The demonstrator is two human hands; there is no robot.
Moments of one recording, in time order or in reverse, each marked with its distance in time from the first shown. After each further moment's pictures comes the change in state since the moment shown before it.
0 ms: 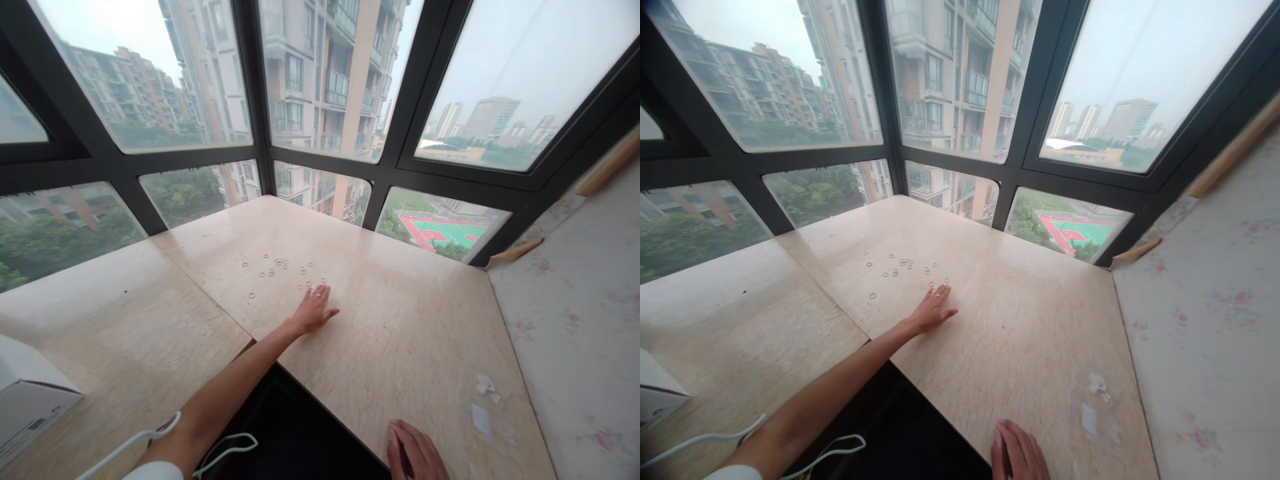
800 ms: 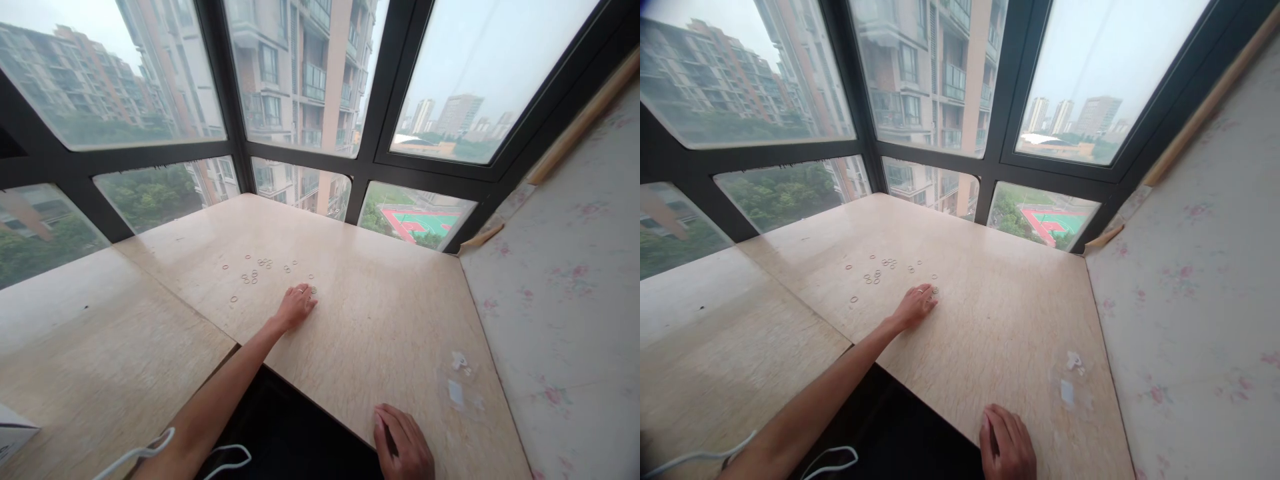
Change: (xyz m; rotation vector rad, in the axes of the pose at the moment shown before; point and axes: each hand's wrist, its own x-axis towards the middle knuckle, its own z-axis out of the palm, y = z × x) left_hand 0.006 -0.009 -0.007 0.030 0.080 -0.001; right_hand 0.017 -0.003 -0.012 -0.084 -0.119 -0.114
